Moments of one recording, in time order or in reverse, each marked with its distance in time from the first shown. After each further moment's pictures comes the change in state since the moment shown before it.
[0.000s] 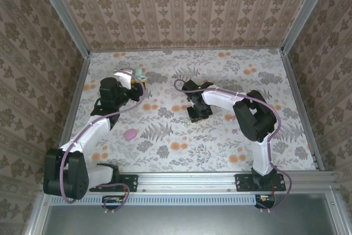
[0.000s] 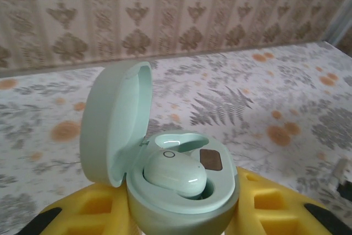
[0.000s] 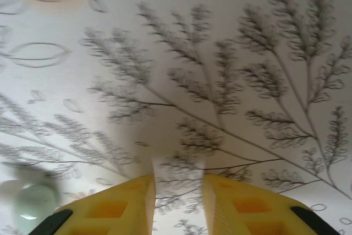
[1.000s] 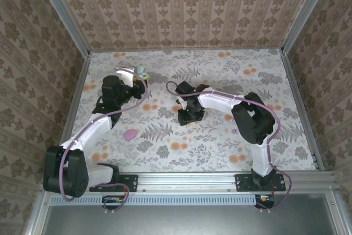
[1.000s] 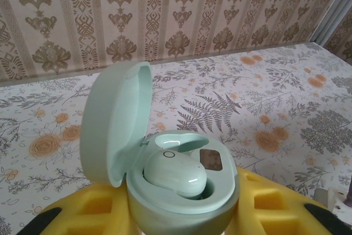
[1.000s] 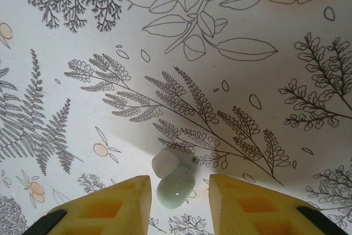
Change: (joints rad) left arm -0.024 0.014 0.026 0.016 -0.031 -0.006; right arm 0.071 -0.001 0.018 0.072 -0.175 -0.035
